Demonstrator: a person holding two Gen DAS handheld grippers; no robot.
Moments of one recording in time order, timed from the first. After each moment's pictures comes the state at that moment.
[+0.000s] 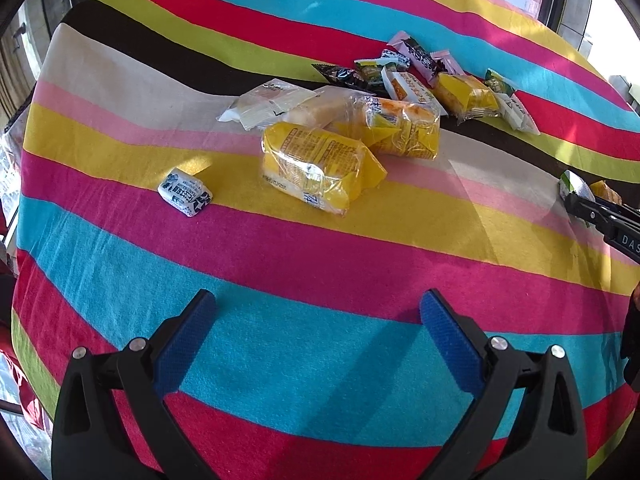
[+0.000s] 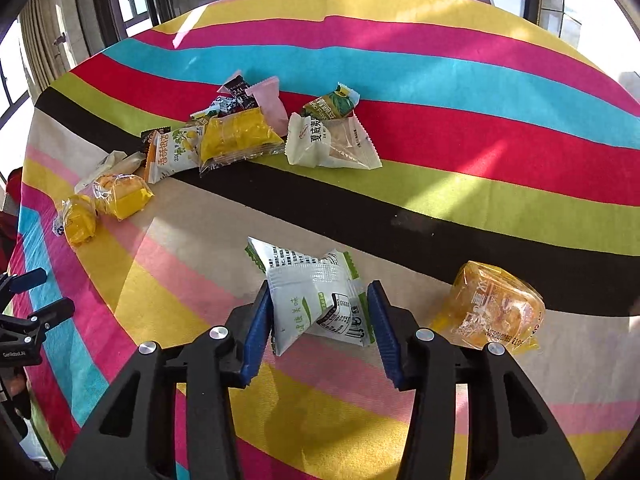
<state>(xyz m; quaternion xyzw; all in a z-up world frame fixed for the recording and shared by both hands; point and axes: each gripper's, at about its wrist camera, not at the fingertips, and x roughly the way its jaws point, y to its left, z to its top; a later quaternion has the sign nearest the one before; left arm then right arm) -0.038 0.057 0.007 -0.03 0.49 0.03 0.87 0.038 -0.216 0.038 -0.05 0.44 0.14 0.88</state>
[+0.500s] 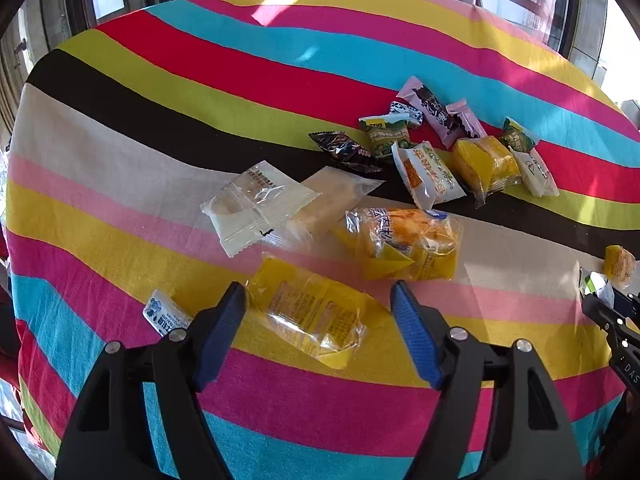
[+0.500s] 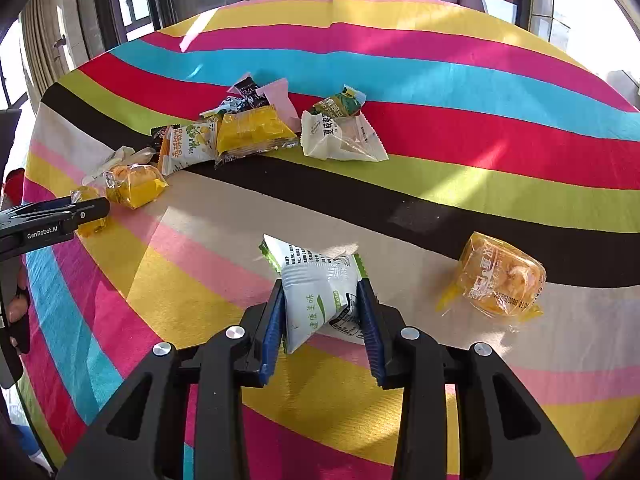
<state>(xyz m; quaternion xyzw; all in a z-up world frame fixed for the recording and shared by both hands) 0.032 0.054 0.023 0.00 0.46 0.03 0.89 0.017 -0.206 0.036 -0.05 0.43 0.13 0.89</state>
